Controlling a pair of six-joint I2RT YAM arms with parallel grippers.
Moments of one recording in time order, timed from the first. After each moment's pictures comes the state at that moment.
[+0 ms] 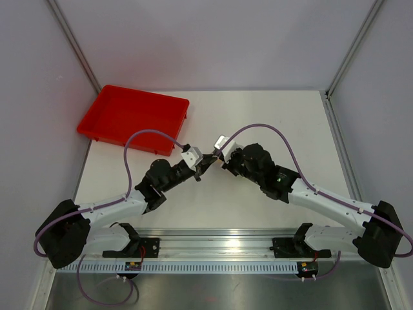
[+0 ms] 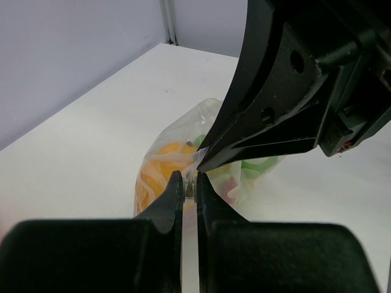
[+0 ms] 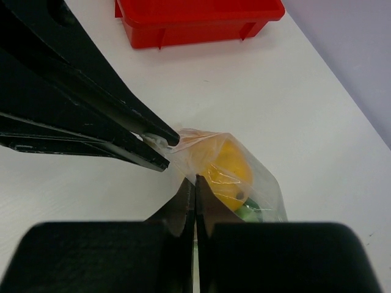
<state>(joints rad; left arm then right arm) -0.80 1.17 0.48 0.76 0.21 0.08 0.89 1.17 0.84 -0.02 0.10 -0.34</state>
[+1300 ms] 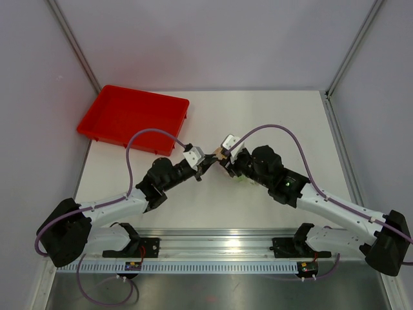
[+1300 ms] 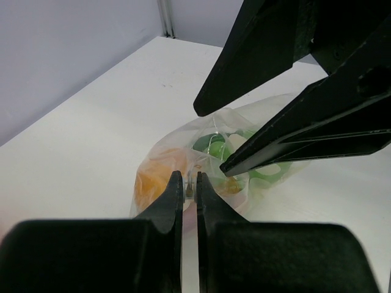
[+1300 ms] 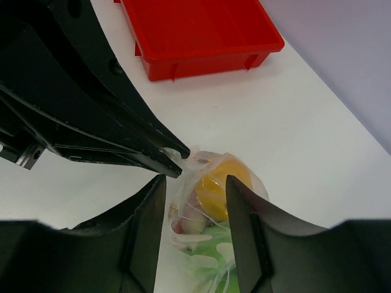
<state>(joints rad) -0.80 1.18 0.50 0.73 0.22 0.10 0.89 1.06 0.81 0.02 0.05 -0.27</state>
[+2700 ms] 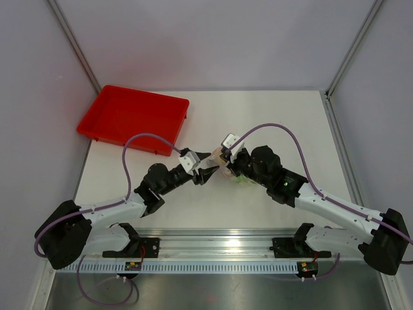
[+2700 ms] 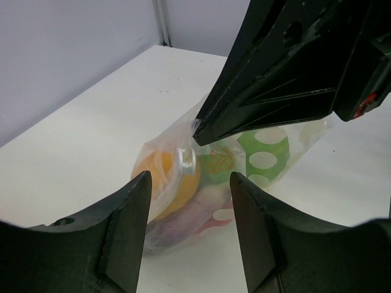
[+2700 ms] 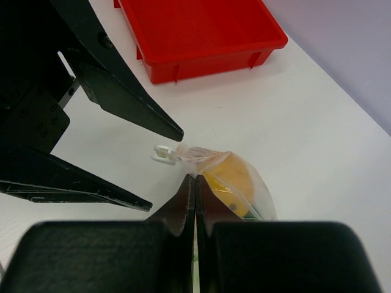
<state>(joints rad) -0.80 1.16 0.43 0.82 0.23 0.08 0.88 1.08 0.79 0.06 0.04 -0.24</state>
